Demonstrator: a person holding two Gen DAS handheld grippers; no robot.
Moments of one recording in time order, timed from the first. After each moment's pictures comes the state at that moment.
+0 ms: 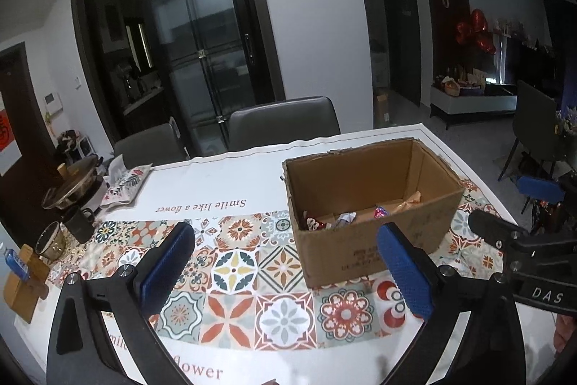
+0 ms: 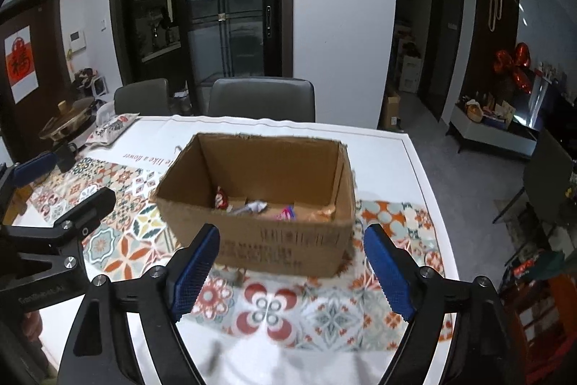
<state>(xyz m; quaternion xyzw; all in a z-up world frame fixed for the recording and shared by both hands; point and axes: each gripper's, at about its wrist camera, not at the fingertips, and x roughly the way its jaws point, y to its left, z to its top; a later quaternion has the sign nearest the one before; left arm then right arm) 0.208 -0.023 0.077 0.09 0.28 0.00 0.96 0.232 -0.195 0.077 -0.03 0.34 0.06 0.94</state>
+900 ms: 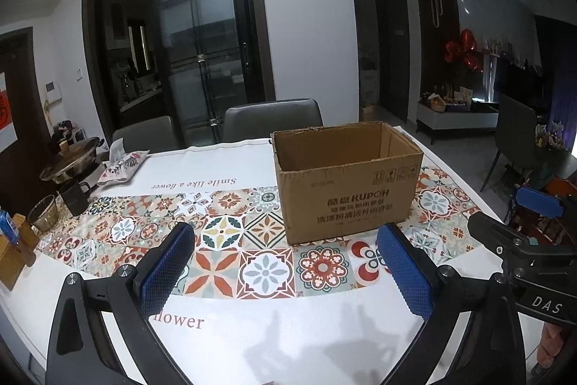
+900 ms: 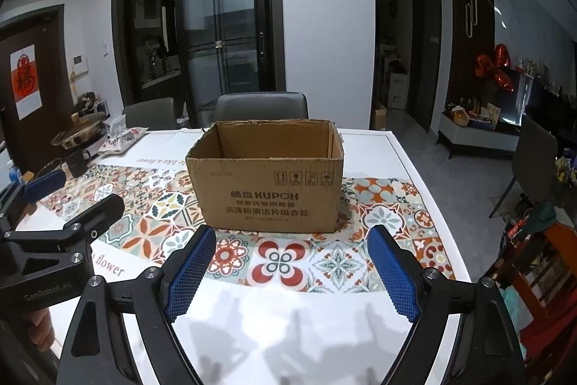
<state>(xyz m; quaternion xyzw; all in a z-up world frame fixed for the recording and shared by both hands) 0.110 -0.018 0.049 0.06 0.25 -0.02 0.97 0.113 -0.196 0.051 0.00 0.27 0.04 0.96</state>
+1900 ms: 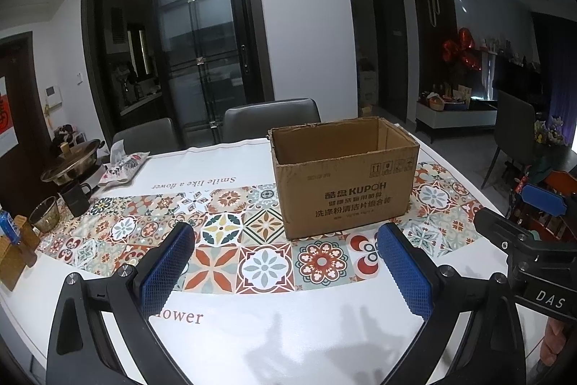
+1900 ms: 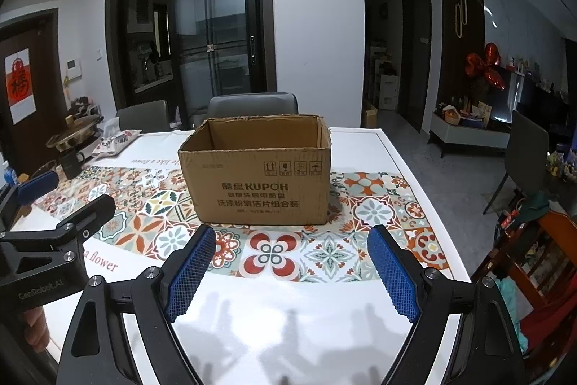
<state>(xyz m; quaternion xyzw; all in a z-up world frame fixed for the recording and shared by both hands) 0.101 -0.020 0.042 0.06 0.25 -0.02 0.97 0.101 -0.202 0.041 0.00 0.27 0.03 0.96</state>
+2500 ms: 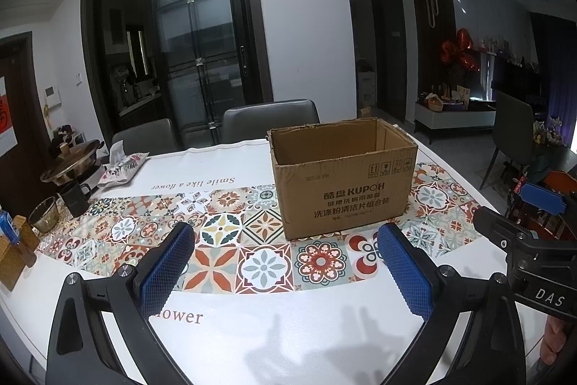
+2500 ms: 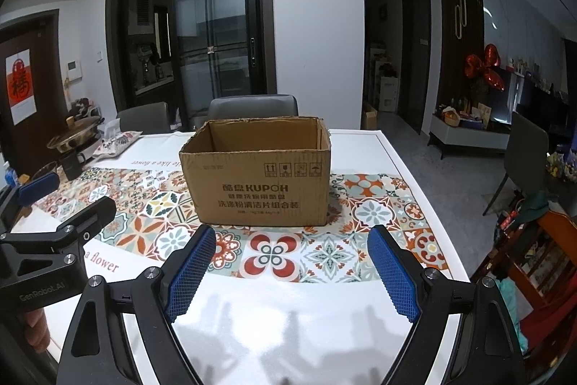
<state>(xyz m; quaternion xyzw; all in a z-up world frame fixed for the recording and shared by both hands) 0.098 -0.021 0.041 0.06 0.25 -0.02 0.97 0.099 -0.201 0.043 0.00 0.26 0.03 0.96</state>
